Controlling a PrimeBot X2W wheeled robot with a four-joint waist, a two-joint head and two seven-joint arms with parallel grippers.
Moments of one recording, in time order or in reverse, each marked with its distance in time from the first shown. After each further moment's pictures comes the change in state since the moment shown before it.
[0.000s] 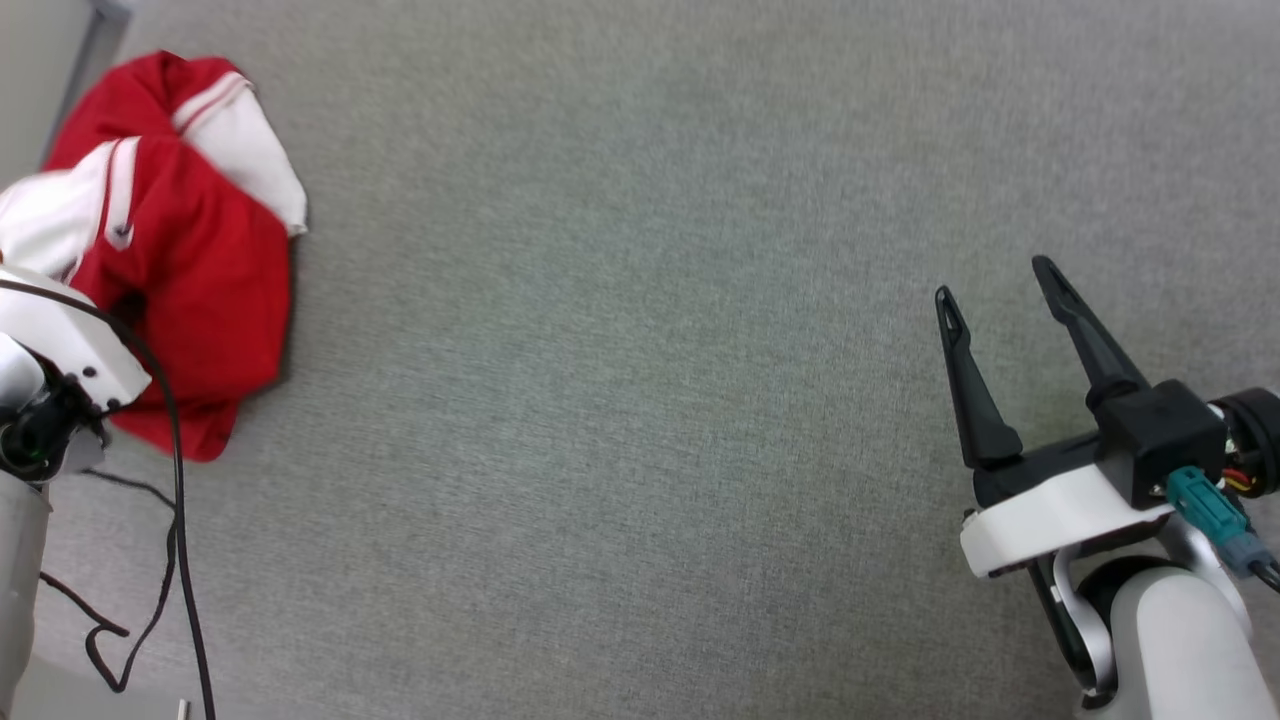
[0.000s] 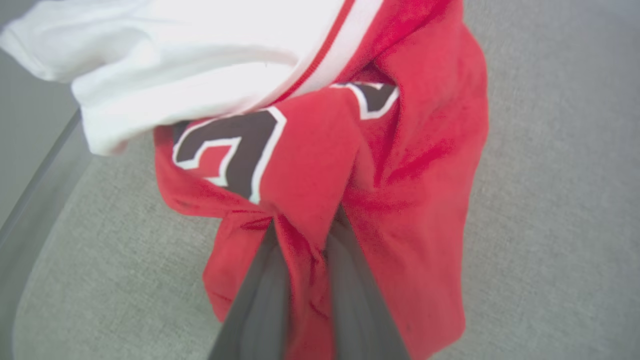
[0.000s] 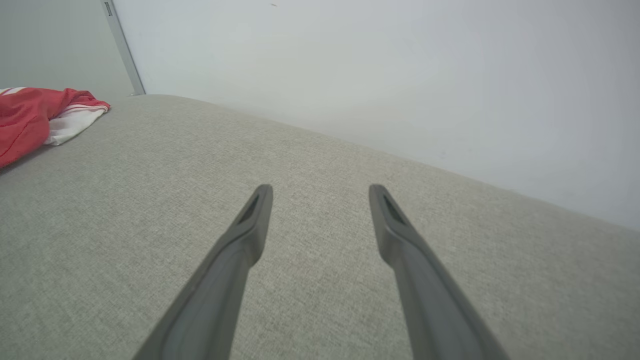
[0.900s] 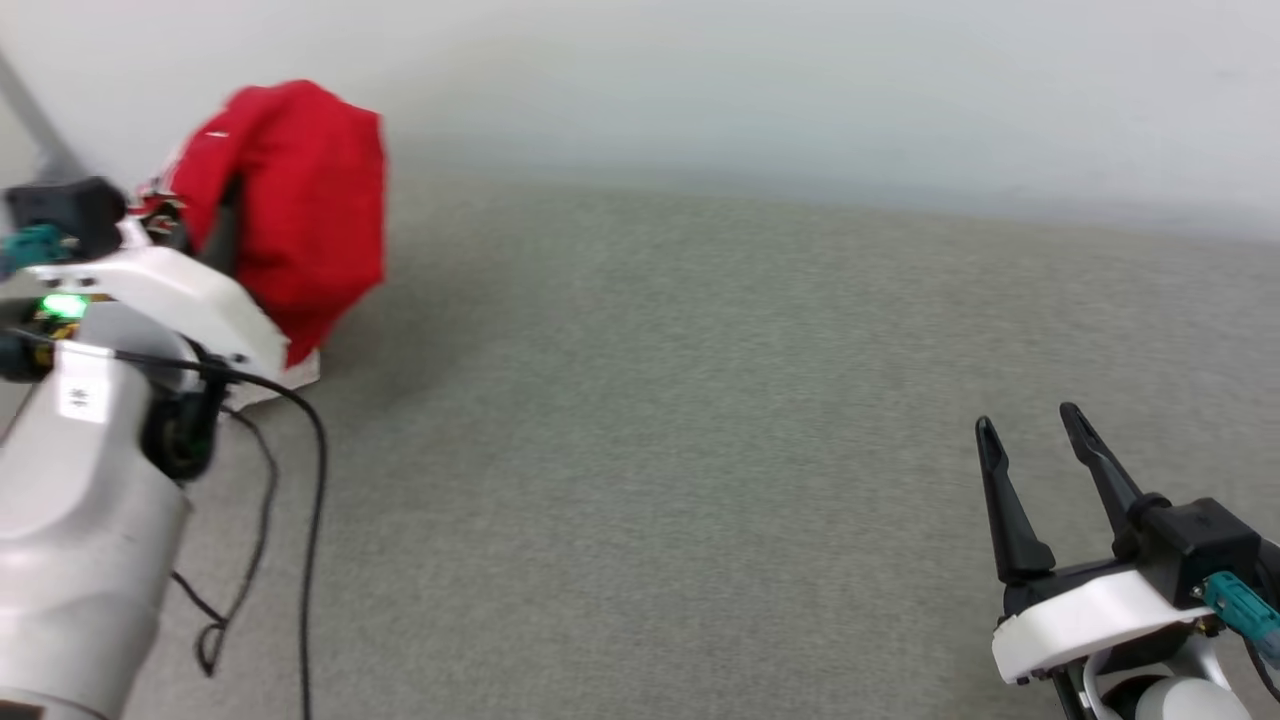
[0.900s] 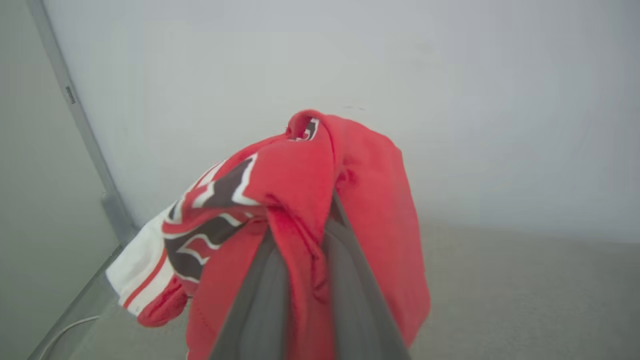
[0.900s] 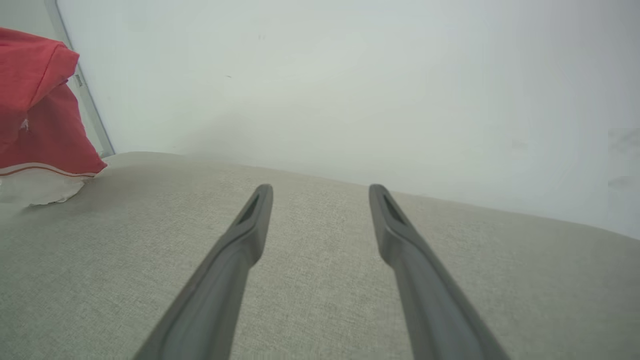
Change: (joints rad) left arm 0.026 -0.086 -0.115 -0.185 0.163 0.048 -0.496; right arm 0.181 0.000 -0.083 0.087 0.141 0.000 -0.072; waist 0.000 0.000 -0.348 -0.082
